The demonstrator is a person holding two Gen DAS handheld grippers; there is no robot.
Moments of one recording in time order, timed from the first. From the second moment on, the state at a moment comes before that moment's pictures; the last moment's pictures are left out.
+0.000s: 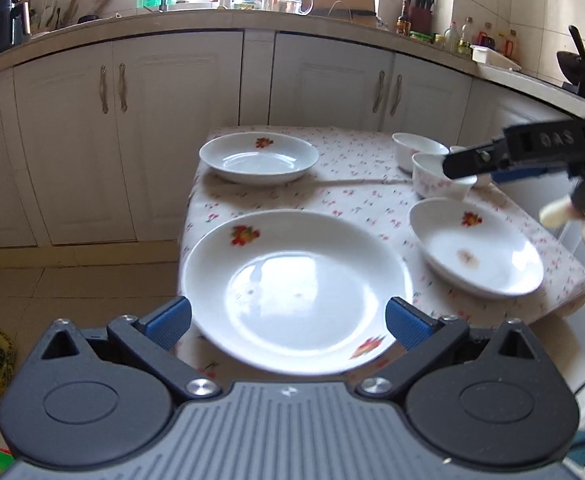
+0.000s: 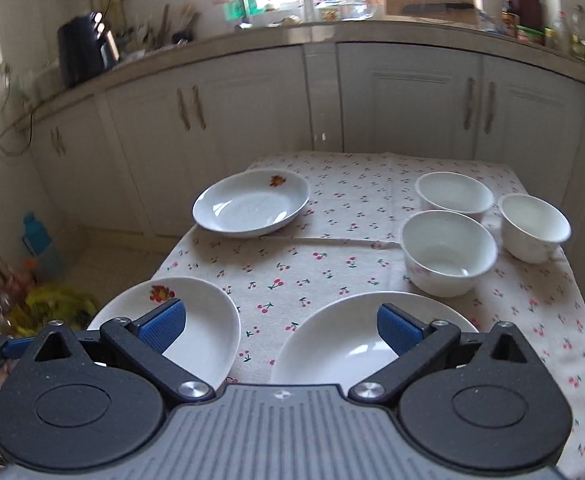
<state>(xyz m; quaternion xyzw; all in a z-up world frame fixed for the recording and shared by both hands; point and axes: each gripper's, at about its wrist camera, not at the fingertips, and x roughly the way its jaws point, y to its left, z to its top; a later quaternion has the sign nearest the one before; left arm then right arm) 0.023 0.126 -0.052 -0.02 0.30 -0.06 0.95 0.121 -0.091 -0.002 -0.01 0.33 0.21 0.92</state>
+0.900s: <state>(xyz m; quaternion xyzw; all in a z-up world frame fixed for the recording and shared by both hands) 0.031 0.166 -0.093 0.04 0.29 -0.20 0.93 0.179 -0.004 -0.054 -0.10 0.41 0.31 0.85</state>
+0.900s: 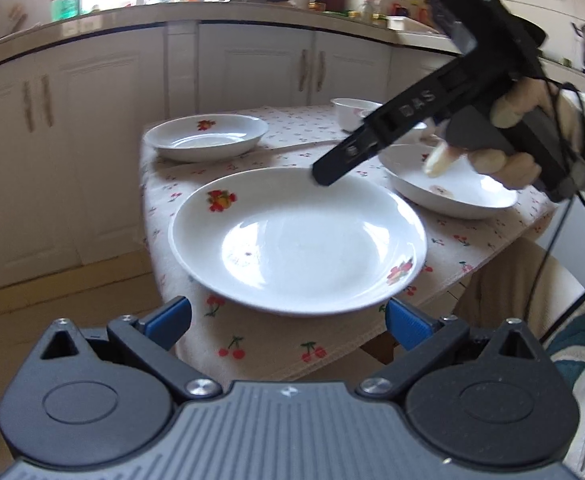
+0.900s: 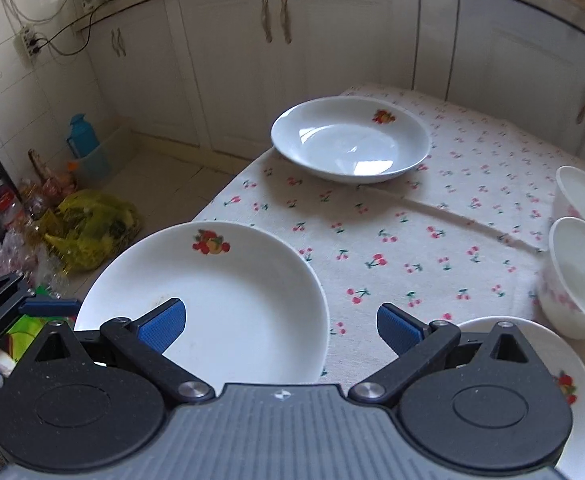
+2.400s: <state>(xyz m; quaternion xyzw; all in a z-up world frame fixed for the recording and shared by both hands) 0.099 0.155 -0.092 0.10 0.28 -0.24 0.93 0.259 -0.012 -0.069 -0.04 0.46 0.32 0.83</state>
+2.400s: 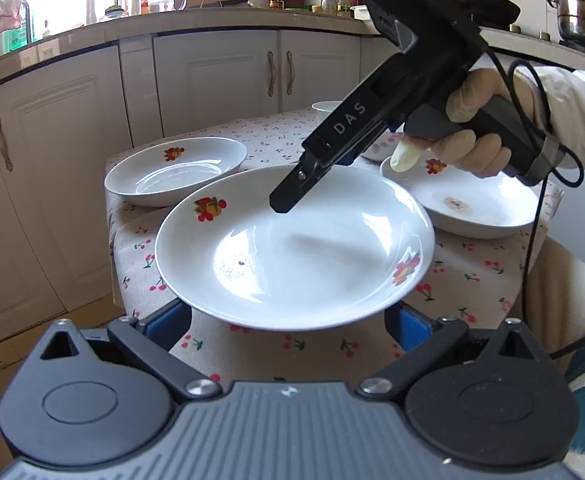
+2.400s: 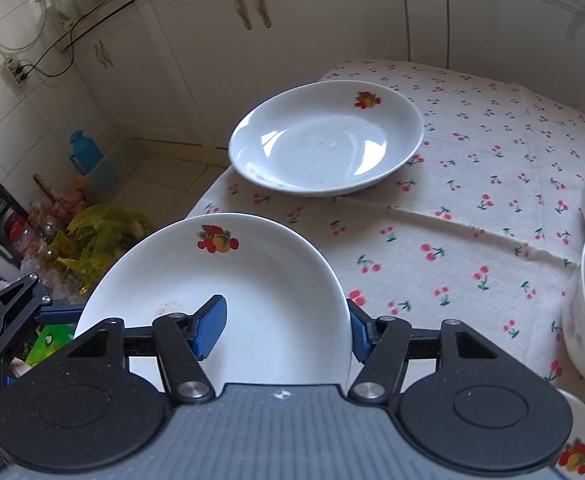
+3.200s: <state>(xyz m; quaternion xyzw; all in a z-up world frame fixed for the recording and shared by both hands) 0.120 0.151 -0.104 0.10 0.28 -0.24 0.92 0.273 -0.015 -0.080 -0.04 0.46 0.32 0.83</state>
